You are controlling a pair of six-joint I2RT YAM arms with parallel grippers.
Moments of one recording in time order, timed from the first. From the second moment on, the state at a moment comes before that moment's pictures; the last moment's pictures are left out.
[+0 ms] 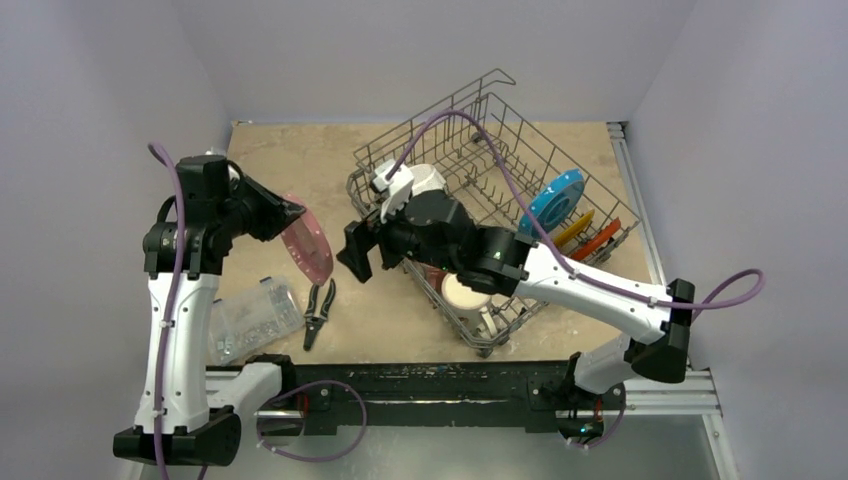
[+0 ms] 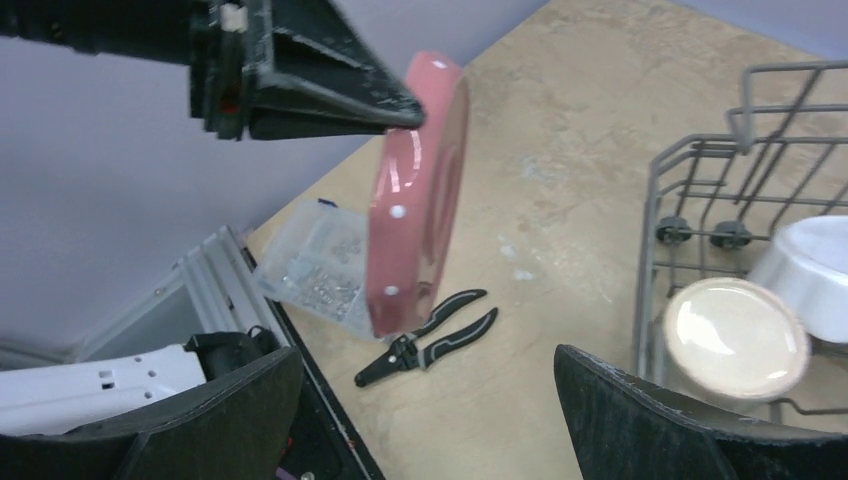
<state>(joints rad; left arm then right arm) 0.00 1.03 1.44 -1.08 0.20 -0.93 1.14 1.45 1.52 -0.35 0.15 0.32</state>
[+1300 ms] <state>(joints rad) 0.00 0.84 1.17 -1.02 0.34 -1.26 1.36 1.76 1.41 -0.04 0.63 0.01</state>
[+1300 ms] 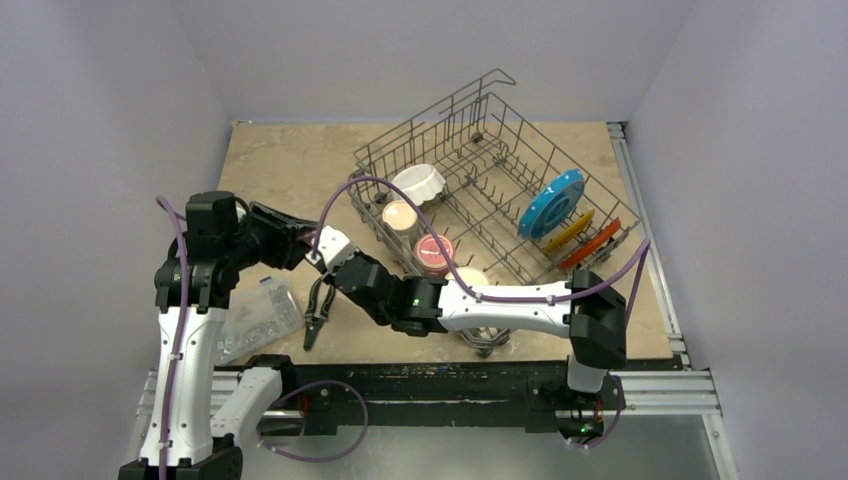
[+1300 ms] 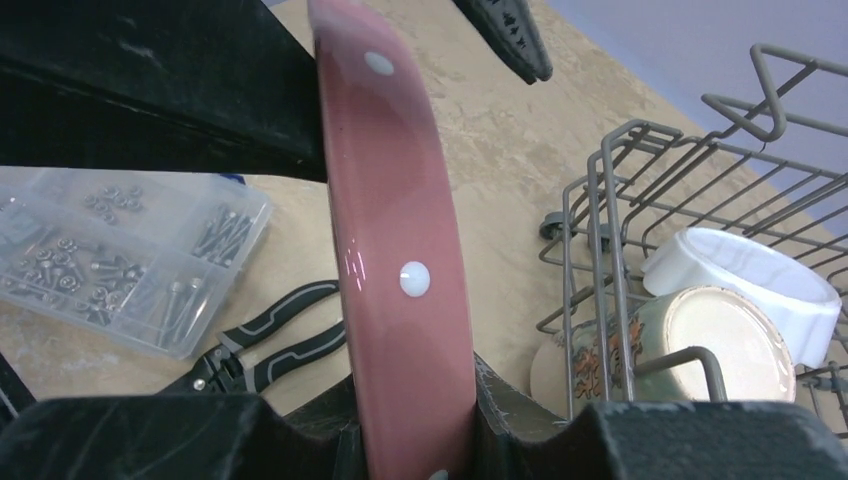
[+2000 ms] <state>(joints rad) -0.01 0.90 1.16 -1.04 0.41 -1.27 1.36 1.69 1.24 0.22 0.62 -0.32</state>
